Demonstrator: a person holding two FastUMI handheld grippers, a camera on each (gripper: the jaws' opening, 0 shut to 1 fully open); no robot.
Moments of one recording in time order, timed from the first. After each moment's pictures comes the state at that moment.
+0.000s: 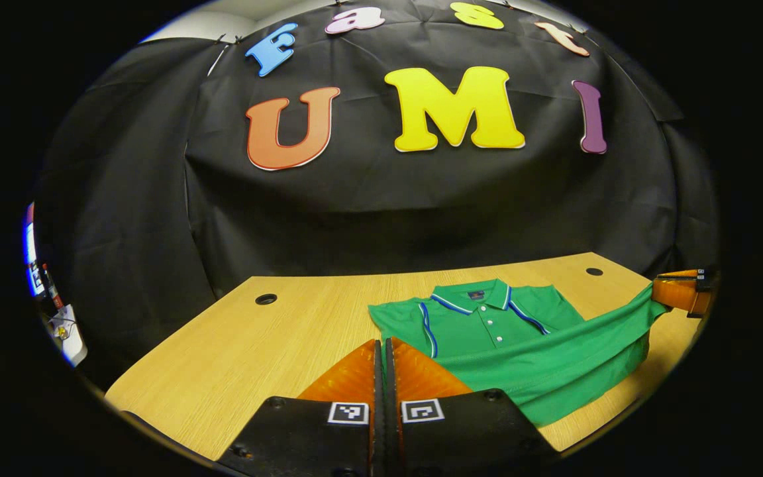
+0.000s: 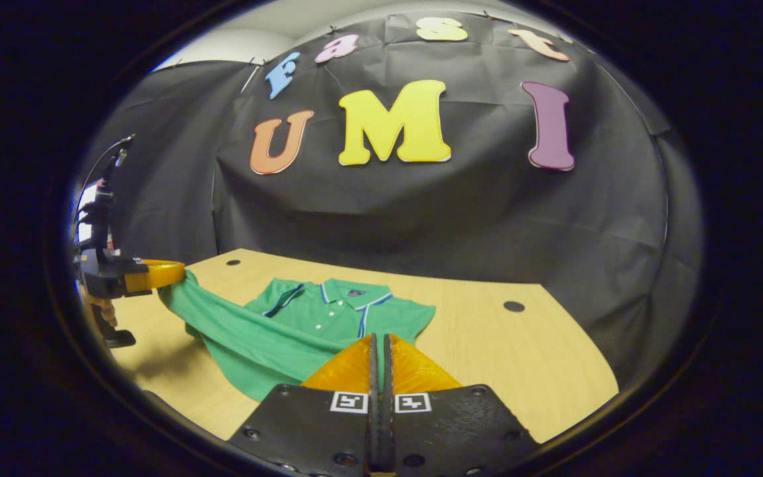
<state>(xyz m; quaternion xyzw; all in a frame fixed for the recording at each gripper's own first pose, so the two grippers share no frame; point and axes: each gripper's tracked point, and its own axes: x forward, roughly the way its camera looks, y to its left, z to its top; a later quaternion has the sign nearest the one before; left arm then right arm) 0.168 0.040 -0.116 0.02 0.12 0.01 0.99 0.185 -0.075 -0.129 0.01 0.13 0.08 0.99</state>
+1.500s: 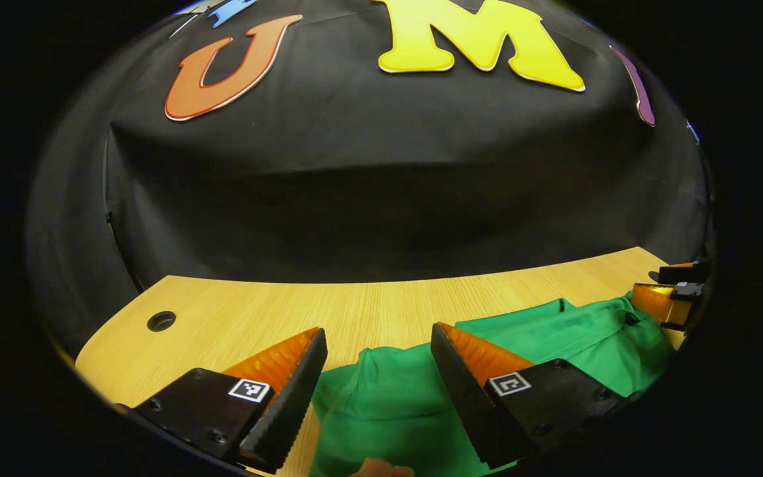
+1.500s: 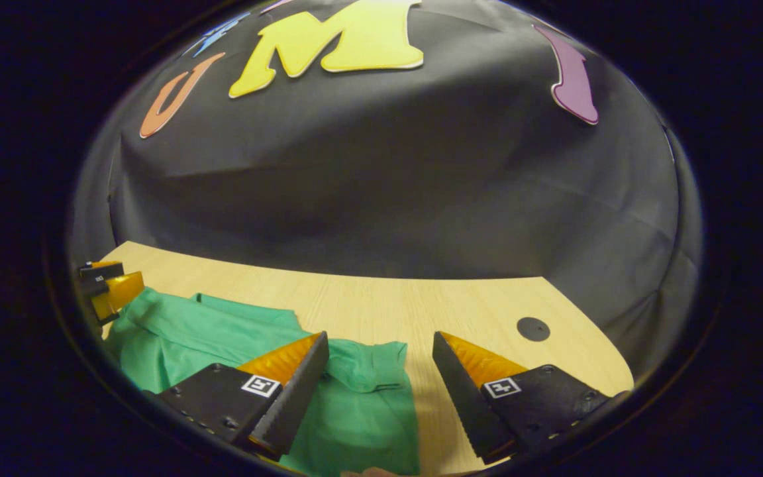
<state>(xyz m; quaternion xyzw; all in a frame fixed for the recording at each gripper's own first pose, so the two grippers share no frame) 0.411 0.024 -0.195 0.02 0.16 0.00 0.99 0.432 -0.106 -0.217 0.01 0.22 -0.06 0.97</state>
